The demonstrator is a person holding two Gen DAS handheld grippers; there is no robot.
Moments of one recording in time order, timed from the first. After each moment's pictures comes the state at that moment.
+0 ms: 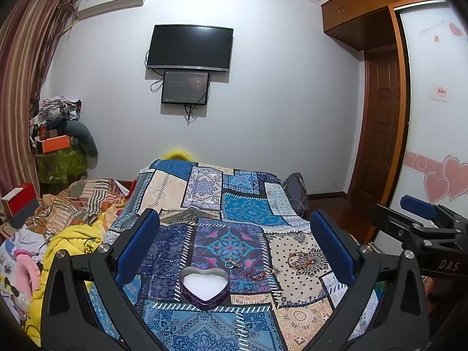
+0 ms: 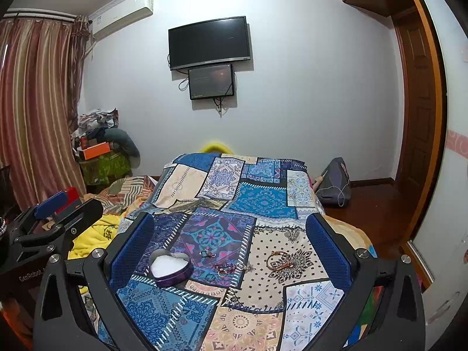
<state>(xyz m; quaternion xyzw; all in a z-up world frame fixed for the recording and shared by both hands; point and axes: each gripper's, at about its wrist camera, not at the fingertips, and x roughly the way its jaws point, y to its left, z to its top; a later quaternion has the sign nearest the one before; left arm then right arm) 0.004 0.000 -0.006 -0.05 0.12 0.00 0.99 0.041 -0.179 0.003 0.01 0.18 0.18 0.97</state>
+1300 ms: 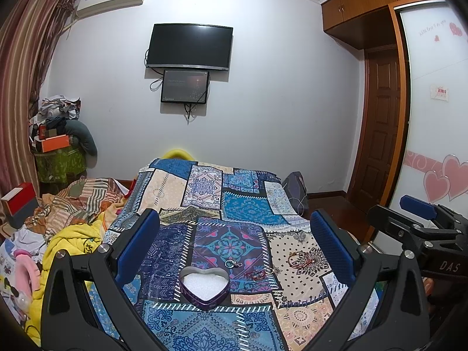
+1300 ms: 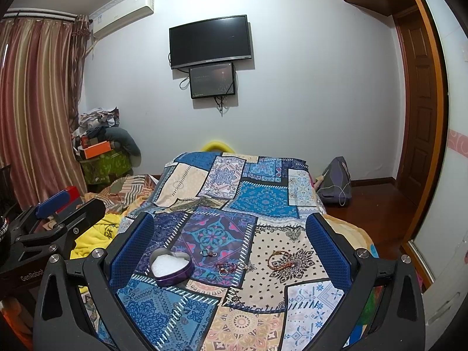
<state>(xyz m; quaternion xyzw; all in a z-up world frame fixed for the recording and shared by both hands) 0.006 0.002 -0.009 -0.05 0.13 0.00 0.99 0.040 -0.175 0.003 0.01 0.18 0.18 0.97</state>
